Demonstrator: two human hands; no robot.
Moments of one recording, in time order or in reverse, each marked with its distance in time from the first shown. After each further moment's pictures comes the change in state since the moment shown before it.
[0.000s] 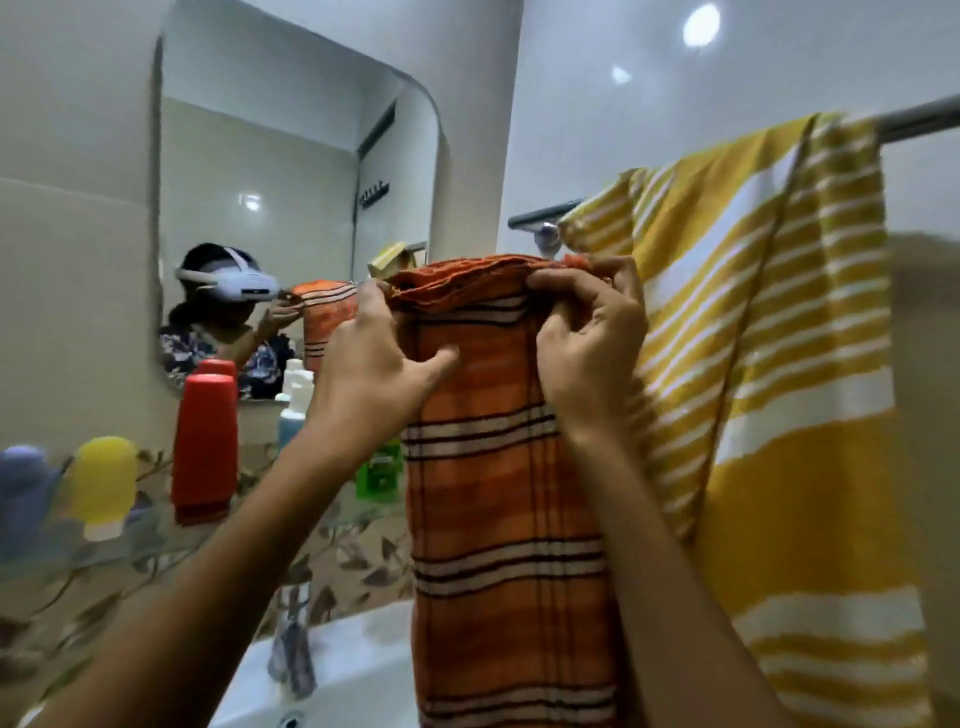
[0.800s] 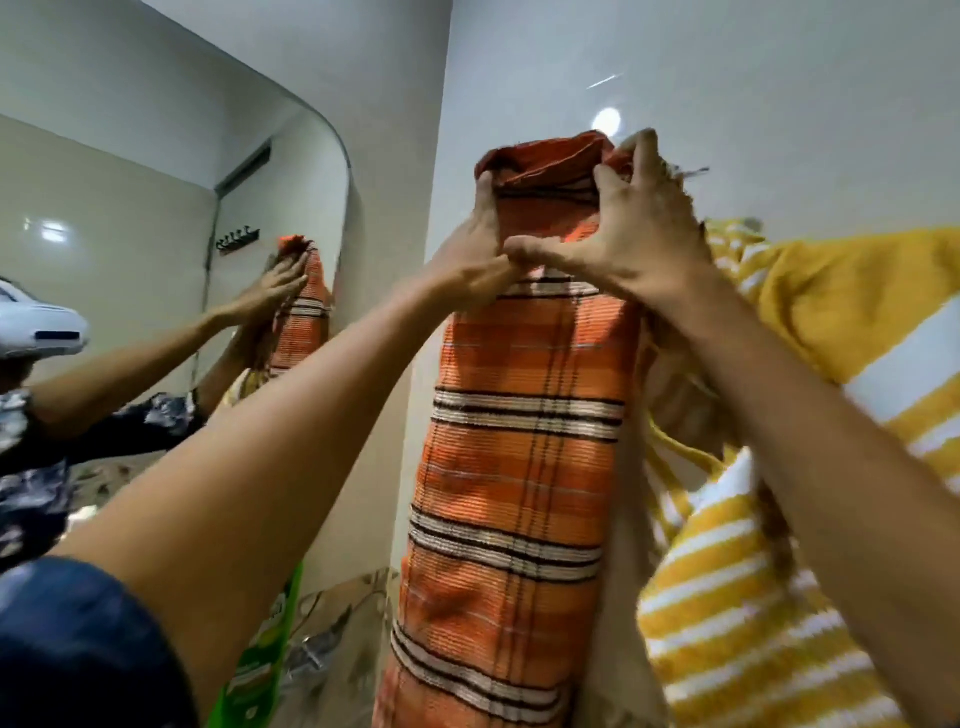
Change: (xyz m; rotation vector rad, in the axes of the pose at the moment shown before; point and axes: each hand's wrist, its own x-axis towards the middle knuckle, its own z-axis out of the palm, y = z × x) left_hand 0.268 0.039 0.107 -0.108 -0.327 0.426; right_hand 0.205 0.056 0.059 -1.127 -0.400 -0.199
